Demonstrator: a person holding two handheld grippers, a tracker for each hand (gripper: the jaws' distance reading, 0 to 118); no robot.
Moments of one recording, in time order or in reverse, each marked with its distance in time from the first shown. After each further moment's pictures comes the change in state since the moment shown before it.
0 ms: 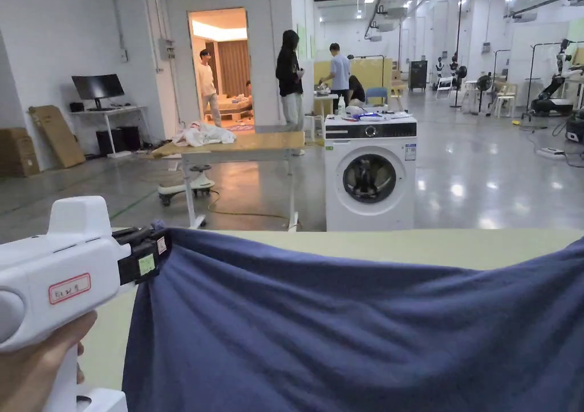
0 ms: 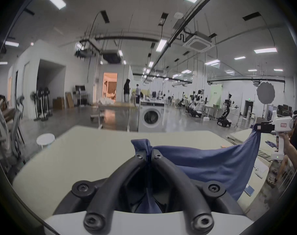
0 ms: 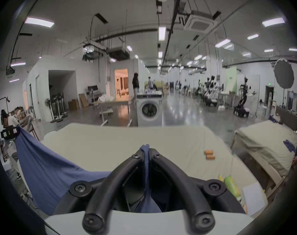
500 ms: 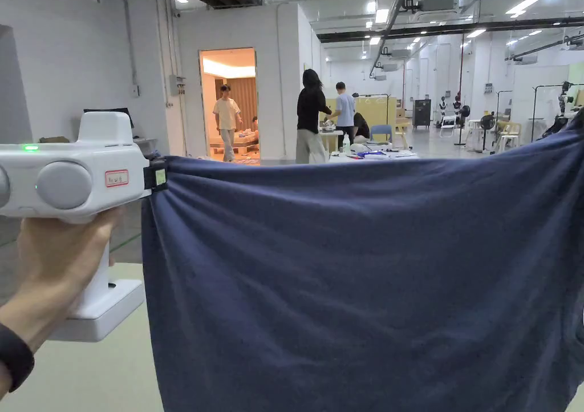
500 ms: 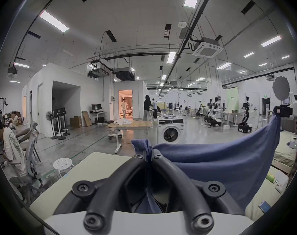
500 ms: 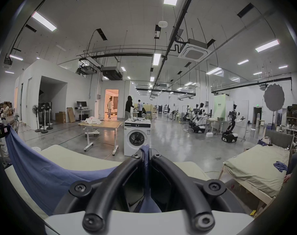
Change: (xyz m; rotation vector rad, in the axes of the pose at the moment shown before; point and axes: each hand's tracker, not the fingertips) left arm -0.007 0.110 -0.102 0.093 0.186 -0.073; right arm -0.025 0.149 -0.077 0.182 -0.127 0.069
